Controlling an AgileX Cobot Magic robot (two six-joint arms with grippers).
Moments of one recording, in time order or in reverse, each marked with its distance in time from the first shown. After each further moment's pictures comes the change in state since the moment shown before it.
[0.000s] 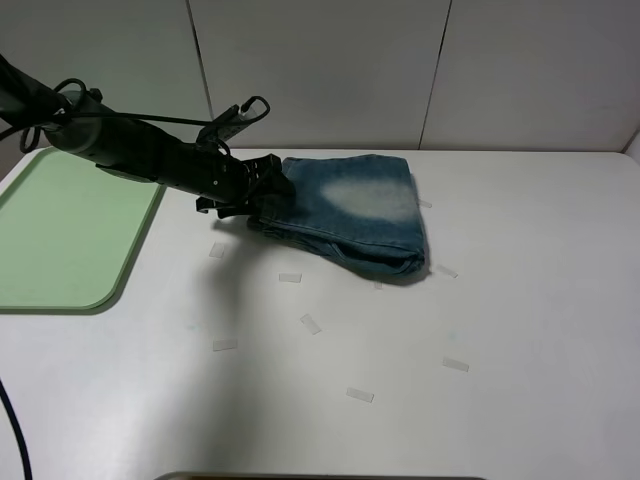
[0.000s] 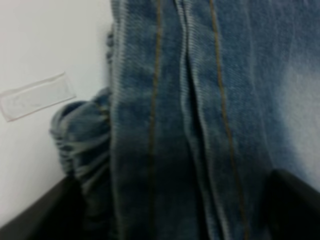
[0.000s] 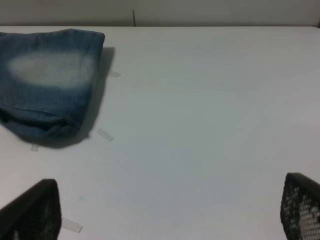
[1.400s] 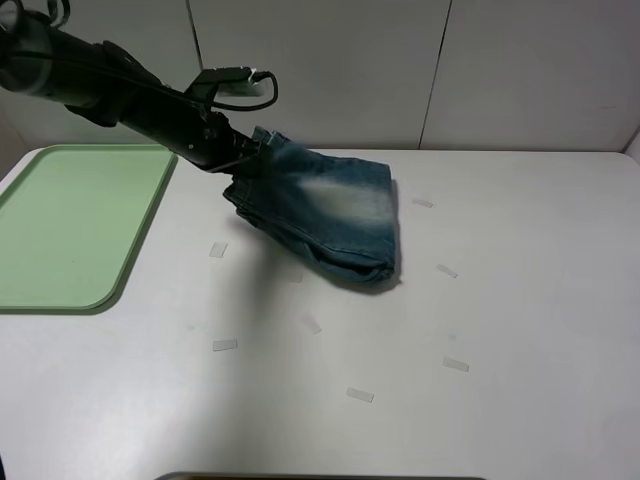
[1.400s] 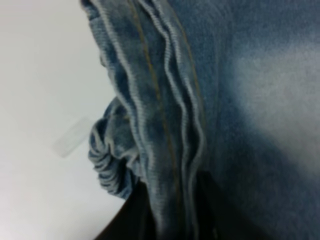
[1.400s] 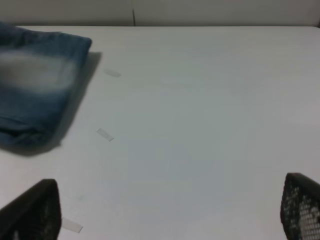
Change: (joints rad) left arm -0.012 -0.232 -0.025 0.823 -0.038 -0.335; right arm 0.000 0.000 0.000 -0.001 0.000 0.000
